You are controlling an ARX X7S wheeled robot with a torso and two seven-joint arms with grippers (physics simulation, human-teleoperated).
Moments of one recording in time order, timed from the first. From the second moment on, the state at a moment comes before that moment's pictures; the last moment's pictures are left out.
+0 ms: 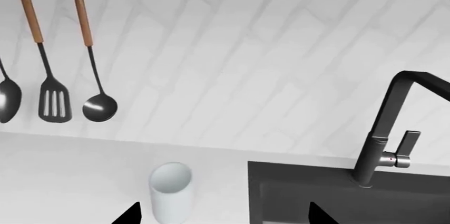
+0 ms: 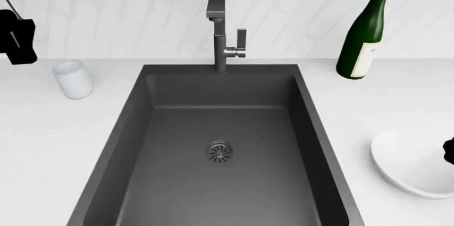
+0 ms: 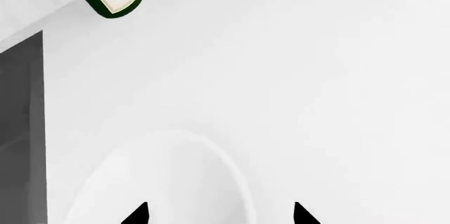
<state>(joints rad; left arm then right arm) -2.04 -1.35 1.57 0.17 -1.89 -0.53 -0.55 0.25 1.32 0.17 0.05 1.99 0.90 0.71</state>
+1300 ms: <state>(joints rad) -2.01 -1.35 1.53 0.18 -1.83 -0.53 -0.50 1.72 0.94 -0.42 0.16 1.89 1.43 0.92</state>
